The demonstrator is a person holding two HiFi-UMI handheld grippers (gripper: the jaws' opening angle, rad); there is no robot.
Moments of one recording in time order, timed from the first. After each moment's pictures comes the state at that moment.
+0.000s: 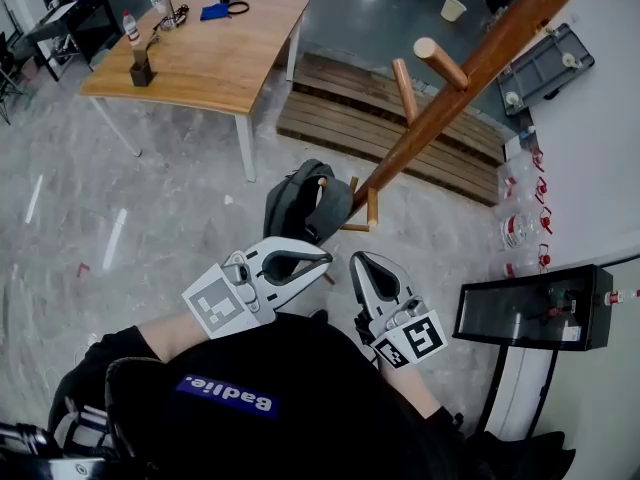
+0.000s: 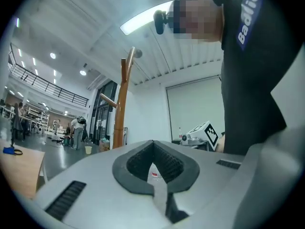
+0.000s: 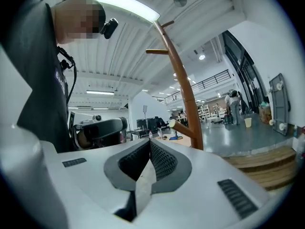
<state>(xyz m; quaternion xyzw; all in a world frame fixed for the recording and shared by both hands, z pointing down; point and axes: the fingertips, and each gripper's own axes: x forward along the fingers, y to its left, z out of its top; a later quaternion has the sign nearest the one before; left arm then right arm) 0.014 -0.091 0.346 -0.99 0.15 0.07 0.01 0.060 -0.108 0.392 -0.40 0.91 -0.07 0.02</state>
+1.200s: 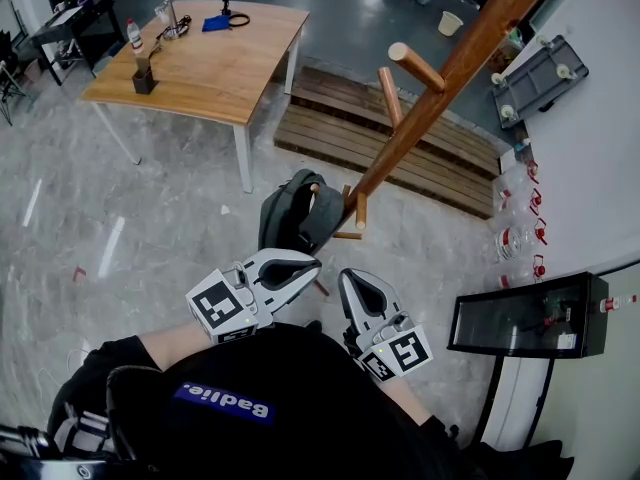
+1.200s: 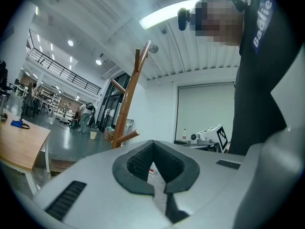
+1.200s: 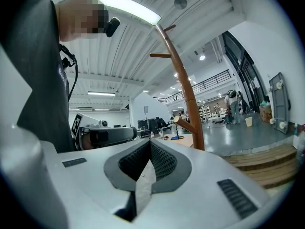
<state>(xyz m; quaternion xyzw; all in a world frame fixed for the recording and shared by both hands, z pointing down) 0.015 -0.091 0.382 -0.98 0.20 0.04 -0.08 0.059 -0.082 0.400 -0.40 0.91 -0.07 0.02</state>
